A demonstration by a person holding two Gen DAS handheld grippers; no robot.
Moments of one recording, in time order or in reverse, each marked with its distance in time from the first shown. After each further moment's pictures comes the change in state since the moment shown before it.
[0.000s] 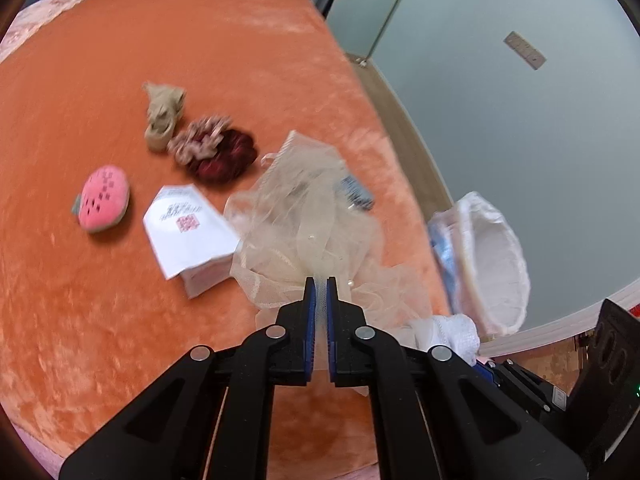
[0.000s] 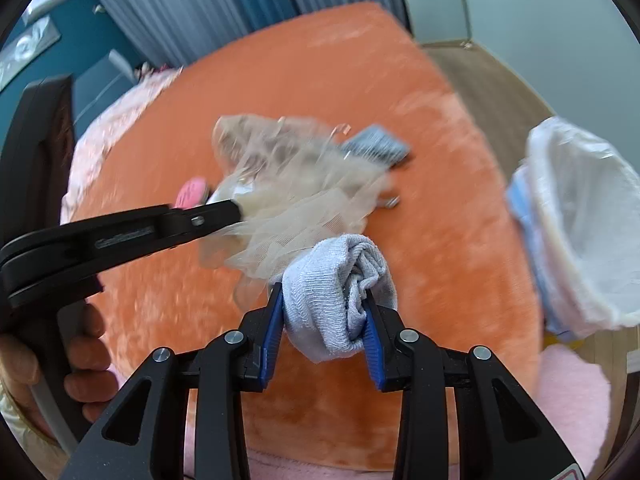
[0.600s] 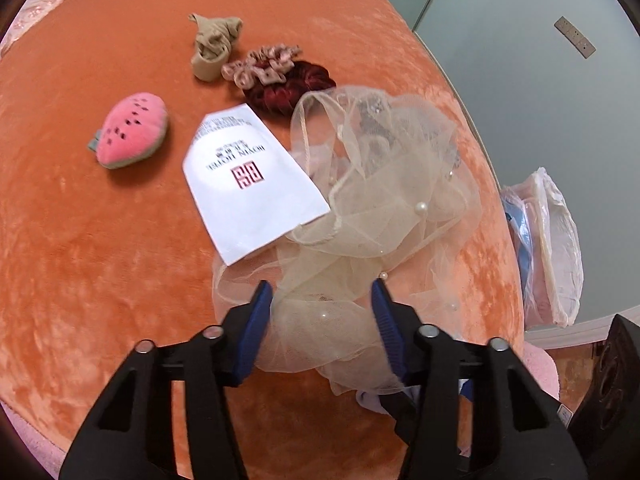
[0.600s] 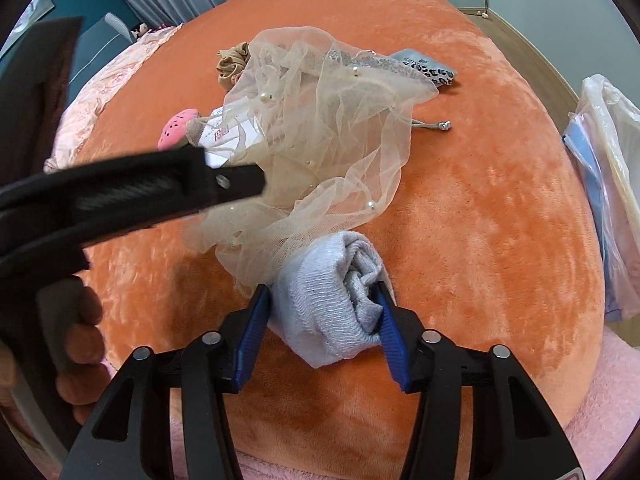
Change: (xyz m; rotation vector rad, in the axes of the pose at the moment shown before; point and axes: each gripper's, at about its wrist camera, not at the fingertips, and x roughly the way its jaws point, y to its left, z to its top) left arm 0.057 0.054 -0.029 -0.077 0.128 0.135; right arm 0.084 0.030 -0.043 -0.060 0.194 0.007
